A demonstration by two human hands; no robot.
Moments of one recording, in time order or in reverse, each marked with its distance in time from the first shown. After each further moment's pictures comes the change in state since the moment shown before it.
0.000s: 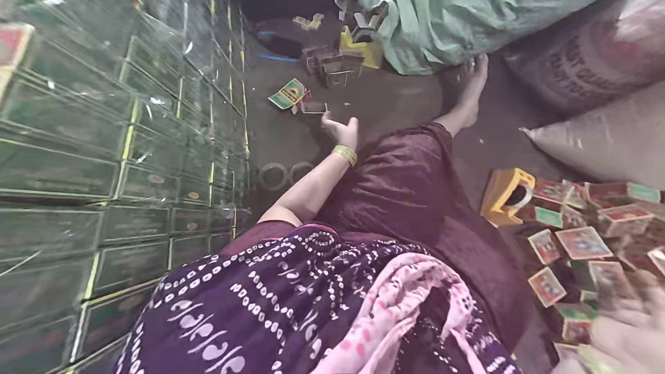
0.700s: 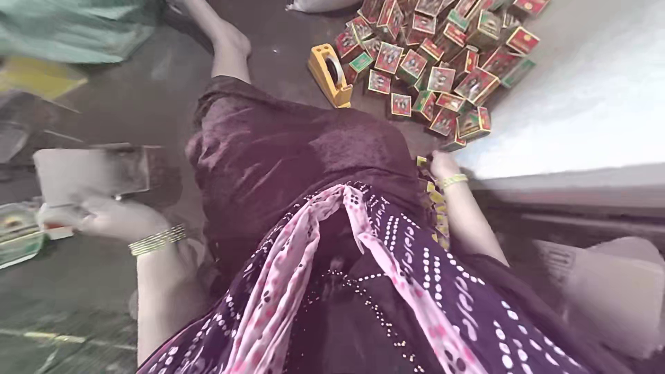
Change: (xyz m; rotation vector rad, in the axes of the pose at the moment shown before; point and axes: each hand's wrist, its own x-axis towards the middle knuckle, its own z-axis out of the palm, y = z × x) left_hand -0.021 -0.001 -0.038 -0.136 -0.291 0.553; right_hand -0.065 0.242 -0.121 -1.040 -0.074 0.709
